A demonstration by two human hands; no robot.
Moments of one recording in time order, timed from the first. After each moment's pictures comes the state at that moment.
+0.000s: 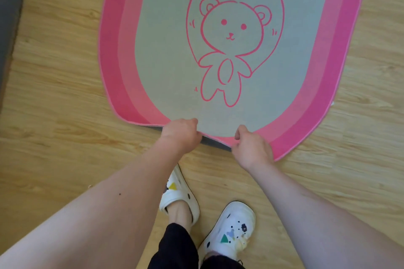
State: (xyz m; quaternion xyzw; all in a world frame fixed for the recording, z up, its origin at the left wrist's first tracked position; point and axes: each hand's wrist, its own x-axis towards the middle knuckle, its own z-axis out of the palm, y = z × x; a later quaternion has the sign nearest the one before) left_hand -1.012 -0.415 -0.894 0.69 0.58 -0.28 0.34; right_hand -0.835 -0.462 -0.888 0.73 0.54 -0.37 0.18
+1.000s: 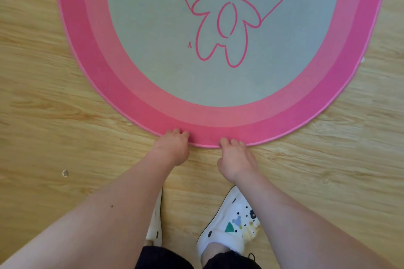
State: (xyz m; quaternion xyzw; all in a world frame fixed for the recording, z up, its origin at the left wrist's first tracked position) left_hand -1.029 -0.529 -0.999 0.67 0.52 -0.37 0.38; right_hand -0.867 -0.570 -0.975 0.65 0.56 -0.44 0.26
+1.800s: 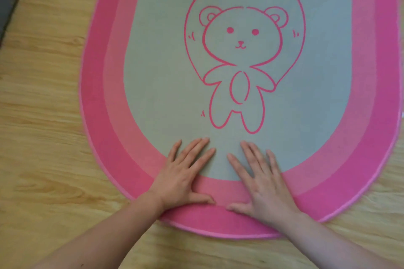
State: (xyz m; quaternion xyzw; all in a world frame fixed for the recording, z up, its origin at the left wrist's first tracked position) left_hand -1.072 -0.446 -1.061 0.88 0.42 -0.08 0.21; right_hand -0.838 -0.496 -1.039 0.58 0.78 -0.22 0.11
